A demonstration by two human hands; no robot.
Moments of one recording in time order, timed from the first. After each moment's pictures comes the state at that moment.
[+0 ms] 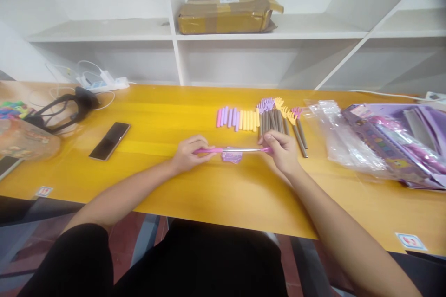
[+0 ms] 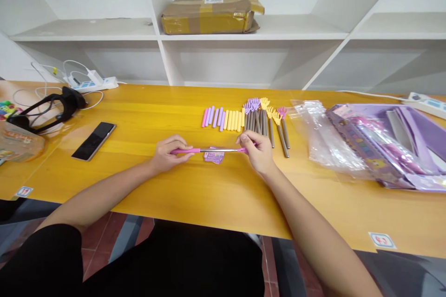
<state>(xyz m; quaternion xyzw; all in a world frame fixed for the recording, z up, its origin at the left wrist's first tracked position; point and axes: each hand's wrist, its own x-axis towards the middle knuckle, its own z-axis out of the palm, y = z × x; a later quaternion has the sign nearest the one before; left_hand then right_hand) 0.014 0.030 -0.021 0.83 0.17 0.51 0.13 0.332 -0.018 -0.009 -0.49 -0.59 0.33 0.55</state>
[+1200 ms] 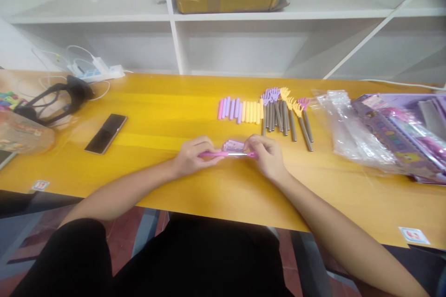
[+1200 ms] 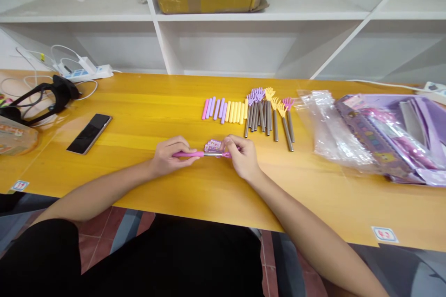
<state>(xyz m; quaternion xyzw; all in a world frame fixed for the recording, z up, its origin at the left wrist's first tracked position) 0.022 0.003 -0.015 0.85 0.19 0.47 0.16 0.286 -0.041 -0.009 -0.51 -0.63 0.34 0.49</state>
